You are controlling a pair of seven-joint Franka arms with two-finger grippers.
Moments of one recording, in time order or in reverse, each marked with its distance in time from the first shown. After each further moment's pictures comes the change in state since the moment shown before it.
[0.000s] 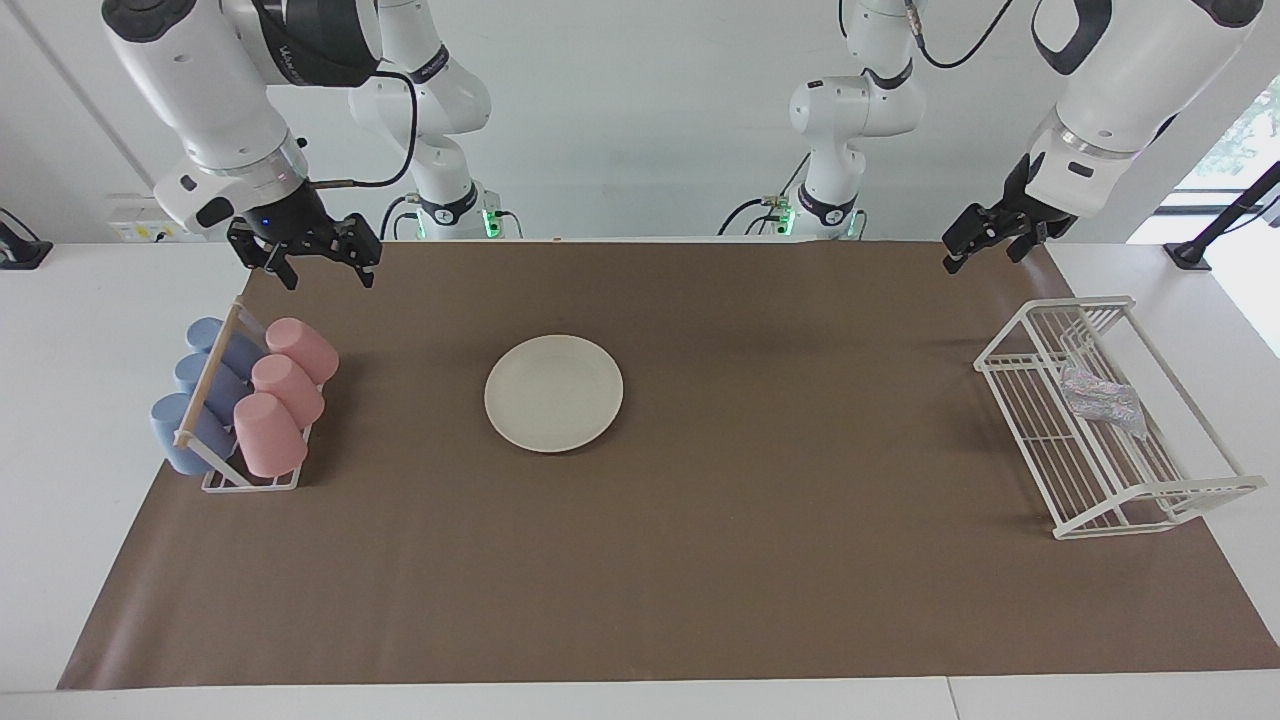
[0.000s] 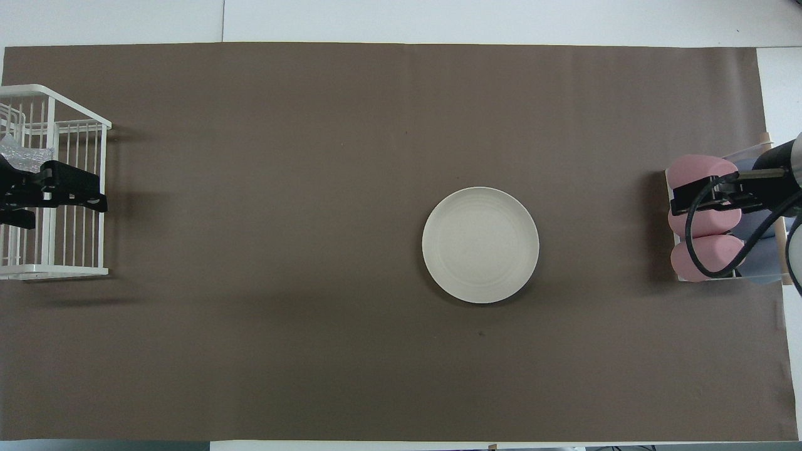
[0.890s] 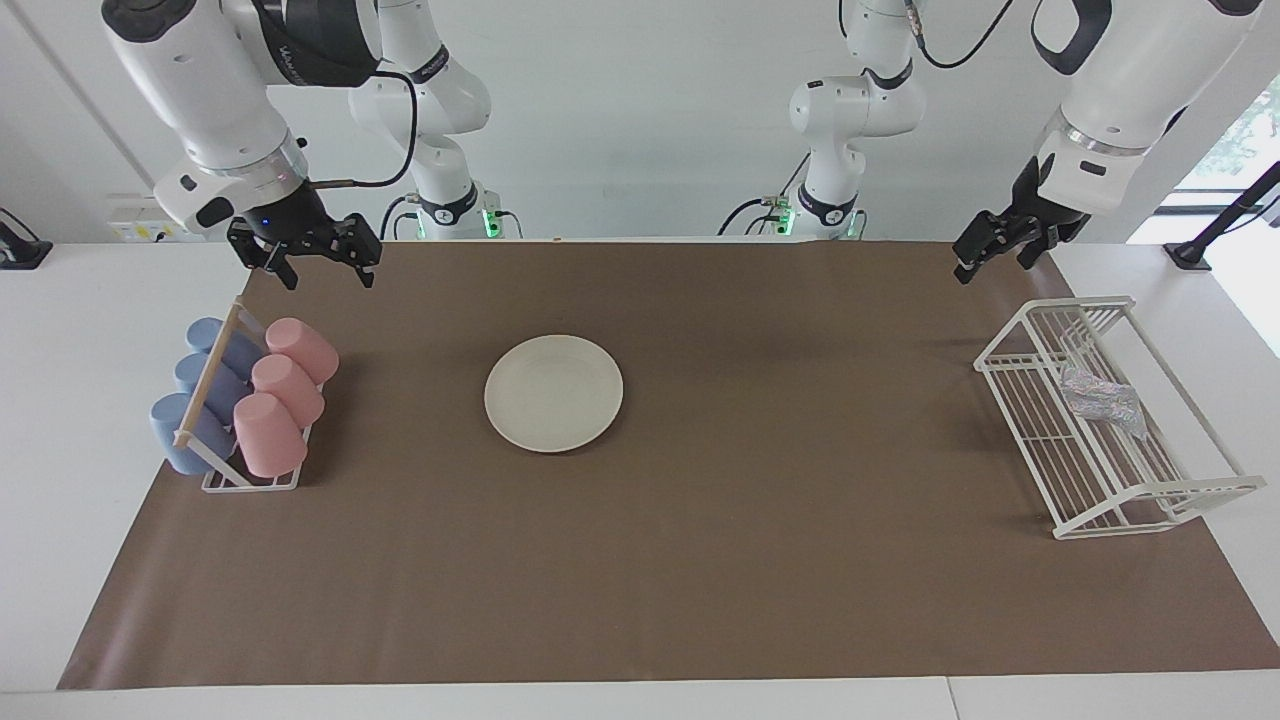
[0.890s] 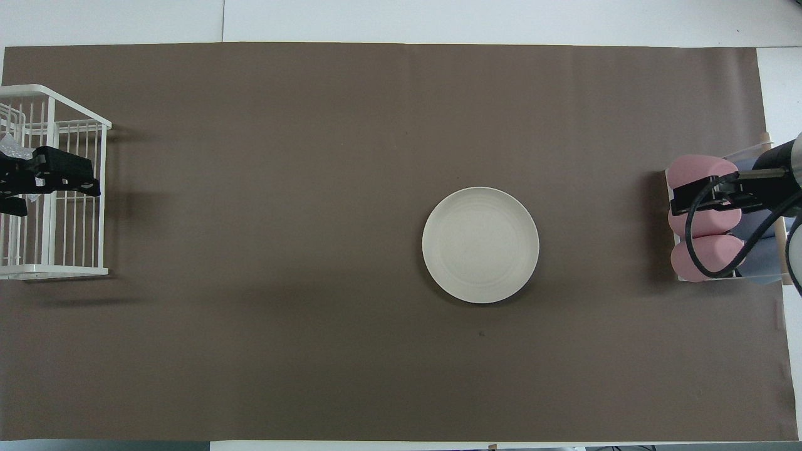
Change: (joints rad) left arm -0.002 0.000 -0.003 -0.009 0.094 0.068 -0.044; right arm 0.000 0.000 0.000 0.000 0.000 0.000 0.000
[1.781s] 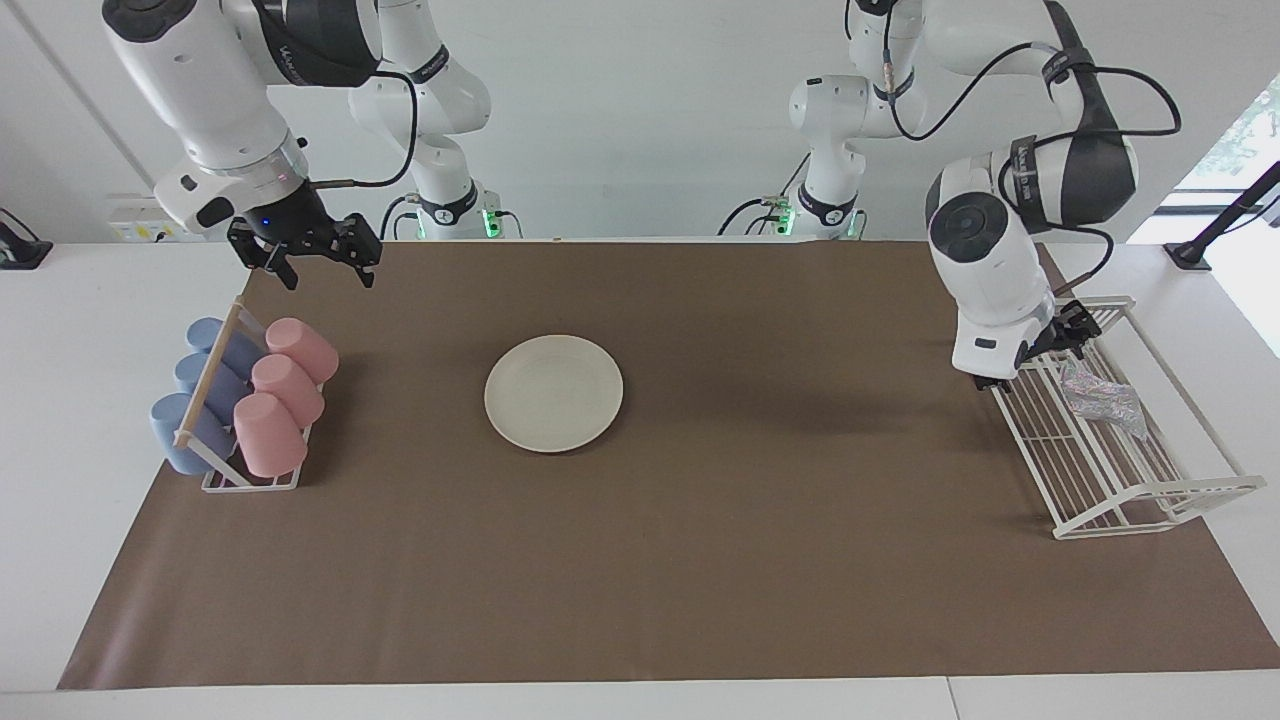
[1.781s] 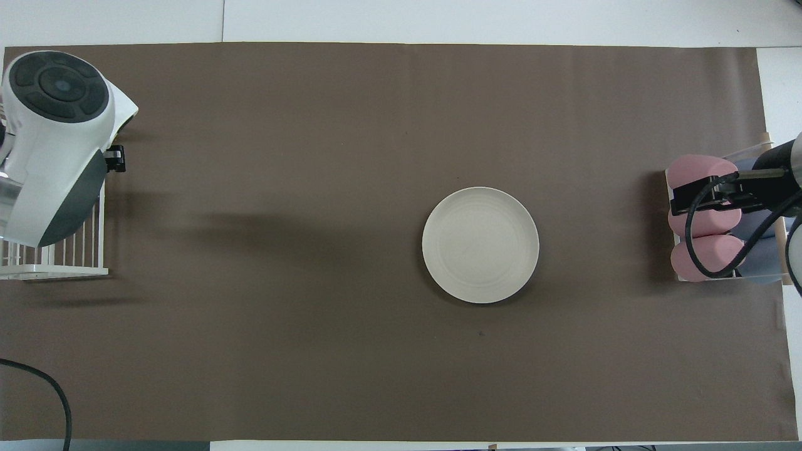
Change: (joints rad) left arm -0.093 0.245 -0.011 -0.175 0.780 0.286 -0.235; right arm 0.001 0.000 0.001 0.000 0.000 0.000 0.000
